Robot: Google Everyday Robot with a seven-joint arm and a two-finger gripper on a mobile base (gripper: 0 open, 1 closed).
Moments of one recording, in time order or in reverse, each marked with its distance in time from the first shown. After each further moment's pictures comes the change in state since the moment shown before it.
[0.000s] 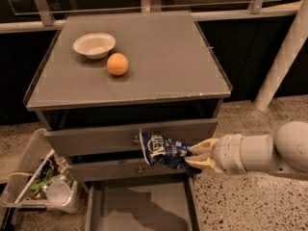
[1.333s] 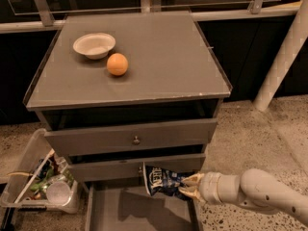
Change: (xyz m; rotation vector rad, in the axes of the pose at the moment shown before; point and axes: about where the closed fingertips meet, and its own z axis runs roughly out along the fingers) arm 0.161 0.029 0.124 0.002 0.043 0.024
